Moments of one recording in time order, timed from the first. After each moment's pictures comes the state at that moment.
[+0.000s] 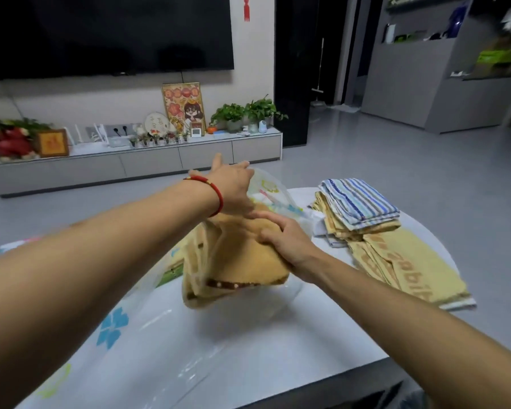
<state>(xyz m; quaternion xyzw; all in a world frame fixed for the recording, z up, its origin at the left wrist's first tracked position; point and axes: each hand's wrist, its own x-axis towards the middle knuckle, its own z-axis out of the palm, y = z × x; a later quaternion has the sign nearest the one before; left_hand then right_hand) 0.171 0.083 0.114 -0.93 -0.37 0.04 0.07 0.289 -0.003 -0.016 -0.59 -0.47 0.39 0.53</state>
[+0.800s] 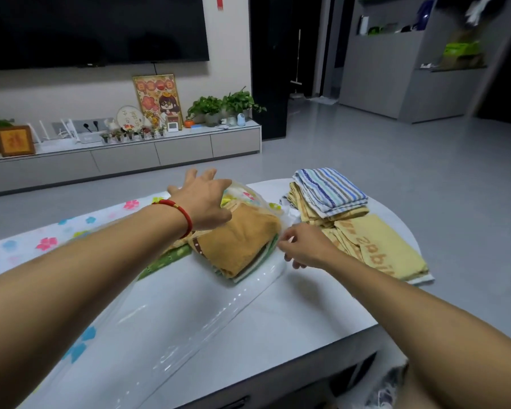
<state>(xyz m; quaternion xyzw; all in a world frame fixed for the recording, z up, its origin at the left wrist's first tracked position) 0.167 0.064 0.077 -0.92 -0.40 -0.03 -0.01 0.365 -0.049 -0.040 -0.80 -0.48 0.23 0.28</state>
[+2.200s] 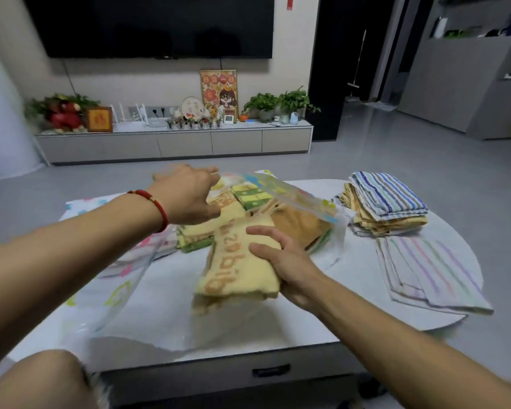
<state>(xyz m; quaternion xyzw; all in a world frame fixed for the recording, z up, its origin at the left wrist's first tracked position) 0.012 0.056 0.102 -0.91 -0.42 0.01 0.08 0.186 -0.067 -0.017 -0.51 -0.34 0.57 0.54</state>
